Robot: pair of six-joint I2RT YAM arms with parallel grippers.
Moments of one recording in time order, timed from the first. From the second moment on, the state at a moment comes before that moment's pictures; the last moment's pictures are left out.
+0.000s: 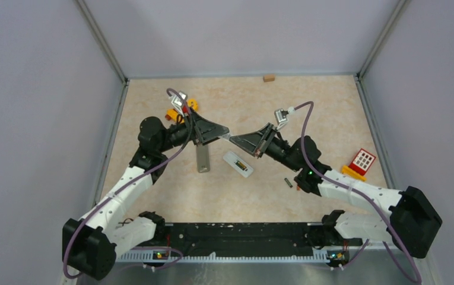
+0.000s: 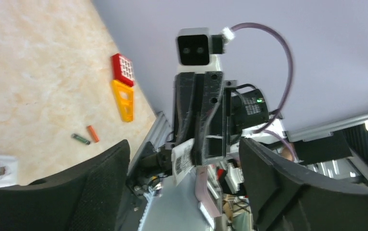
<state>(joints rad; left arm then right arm) -0.37 1.02 0.74 0.43 0.80 -1.20 0.84 1.14 0.61 0.75 -0.19 1.26</state>
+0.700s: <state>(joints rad) -0.36 1.20 0.69 -0.20 0.37 -0.81 0.92 1.40 0.67 -0.05 -0.10 0.91</state>
